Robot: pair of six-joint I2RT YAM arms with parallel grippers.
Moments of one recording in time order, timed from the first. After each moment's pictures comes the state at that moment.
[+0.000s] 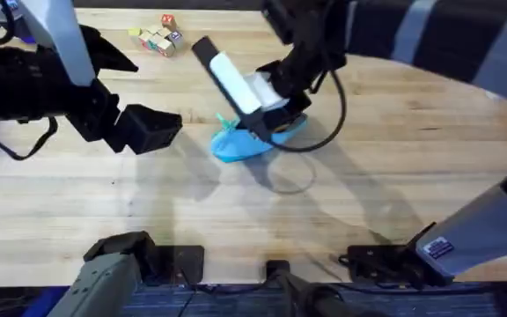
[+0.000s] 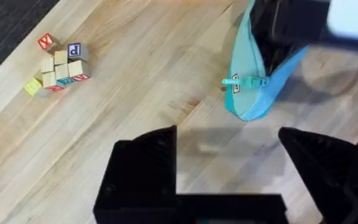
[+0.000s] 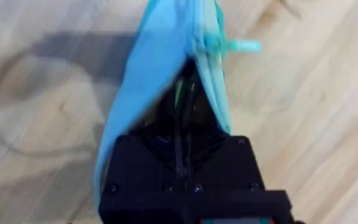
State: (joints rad) left arm 0.20 0.96 1.15 -1.17 0.55 0.88; right arm 0.60 1.85 1.46 -0.93 -0.32 -1.61
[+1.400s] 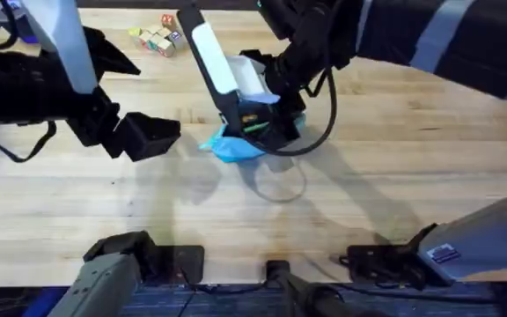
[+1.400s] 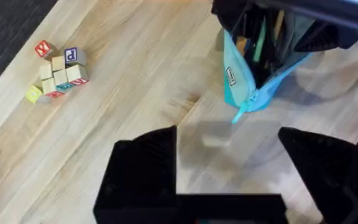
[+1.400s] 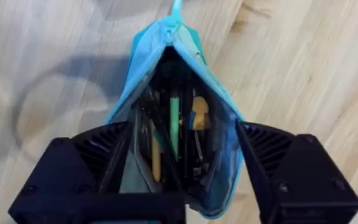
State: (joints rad) left arm 0.20 0.96 1.15 -1.20 0.55 0.97; right arm 0.65 1.77 1.46 -0.92 -0.32 -1.29
